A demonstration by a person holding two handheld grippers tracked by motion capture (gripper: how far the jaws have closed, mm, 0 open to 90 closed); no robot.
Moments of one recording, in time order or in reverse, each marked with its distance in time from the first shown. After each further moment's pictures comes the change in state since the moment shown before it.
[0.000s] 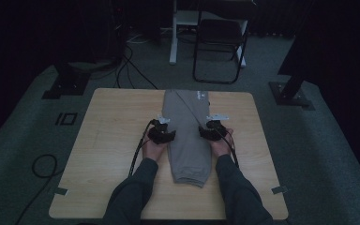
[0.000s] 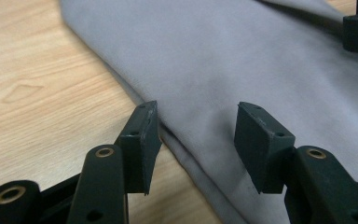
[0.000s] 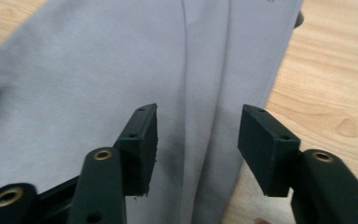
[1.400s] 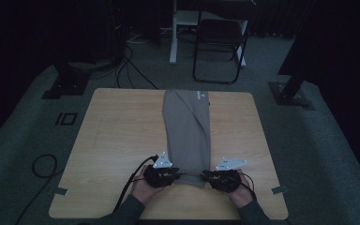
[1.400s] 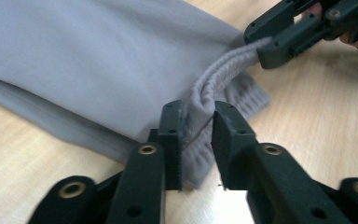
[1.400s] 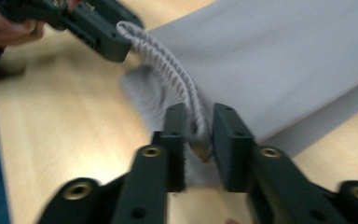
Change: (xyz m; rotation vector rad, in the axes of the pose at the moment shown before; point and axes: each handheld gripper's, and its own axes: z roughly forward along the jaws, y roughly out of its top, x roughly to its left) left arm -0.078 -0.083 -0.125 0.014 -0.430 0.277; right arm 0.055 -0.100 -0.154 0.034 0.496 -0.207
